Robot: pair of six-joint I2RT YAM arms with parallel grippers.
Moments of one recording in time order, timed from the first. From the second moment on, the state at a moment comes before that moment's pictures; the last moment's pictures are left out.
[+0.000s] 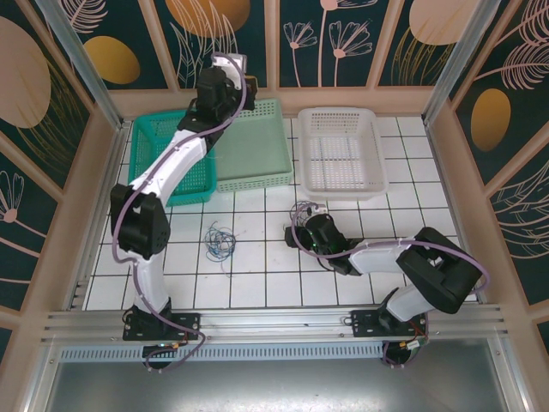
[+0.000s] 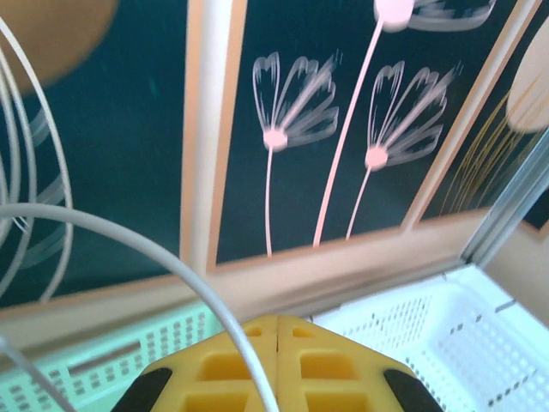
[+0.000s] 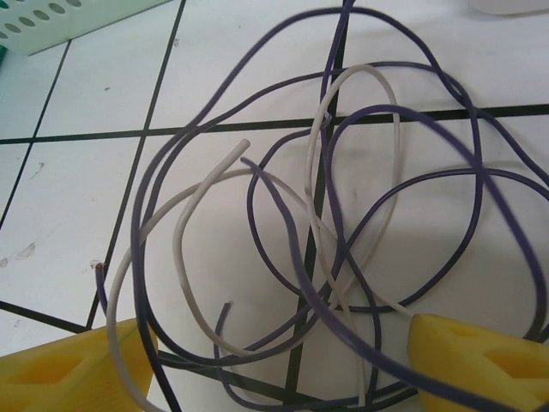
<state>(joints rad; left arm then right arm) -0.39 2.00 1.86 -0.03 0.12 -0.21 0.83 1.46 0.43 0.35 0.17 0.67</state>
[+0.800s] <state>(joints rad) -0.40 1.84 1.83 -0.10 0.15 -0.23 0.82 1.35 0.43 0.28 0.17 0.65</state>
